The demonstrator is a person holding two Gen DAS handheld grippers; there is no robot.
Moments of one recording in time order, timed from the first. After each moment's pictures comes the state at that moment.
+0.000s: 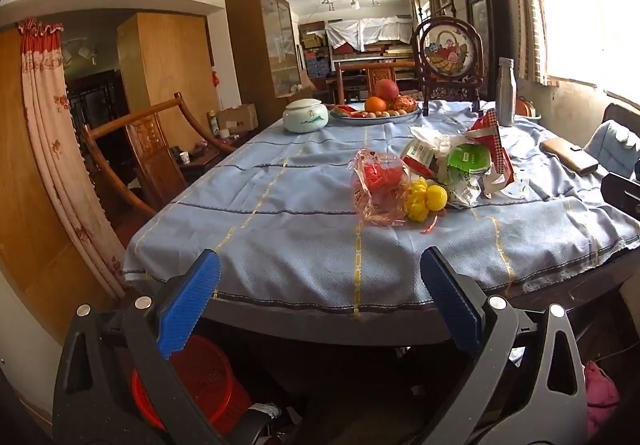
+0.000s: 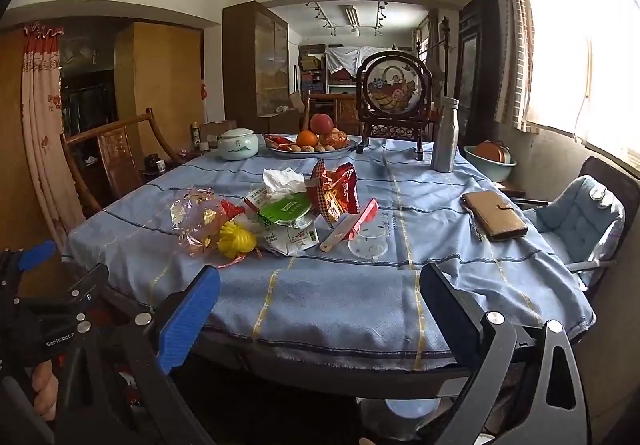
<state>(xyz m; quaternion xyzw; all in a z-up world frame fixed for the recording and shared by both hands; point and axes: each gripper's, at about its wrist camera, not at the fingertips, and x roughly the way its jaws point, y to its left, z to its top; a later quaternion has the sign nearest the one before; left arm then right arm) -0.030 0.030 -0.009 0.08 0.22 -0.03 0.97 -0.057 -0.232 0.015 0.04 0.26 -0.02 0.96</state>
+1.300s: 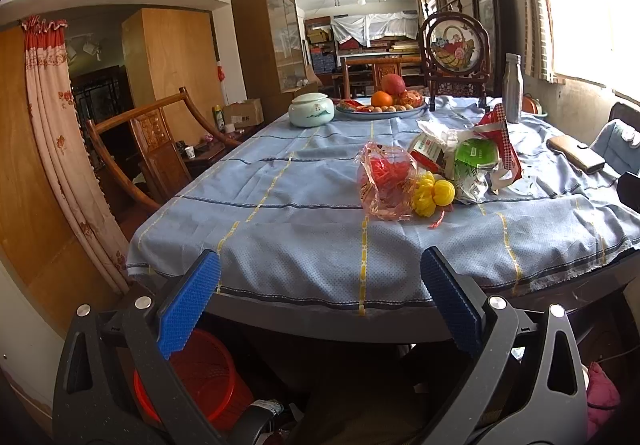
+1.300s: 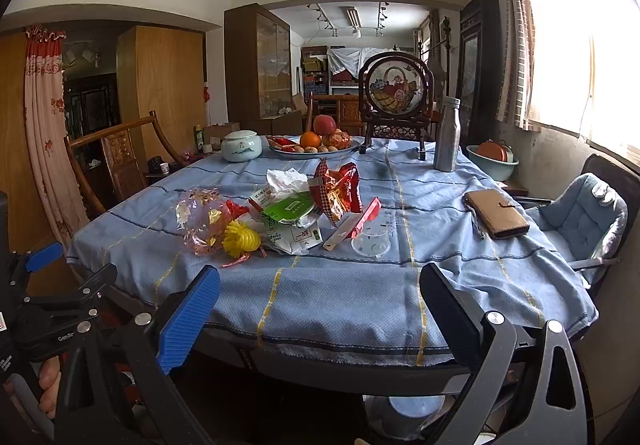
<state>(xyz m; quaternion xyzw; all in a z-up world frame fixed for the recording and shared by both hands) -0.028 0.030 -0.015 0.08 0.23 -0.02 0.97 -0.061 -0.231 0.015 0.05 0.26 -0.02 0.96</state>
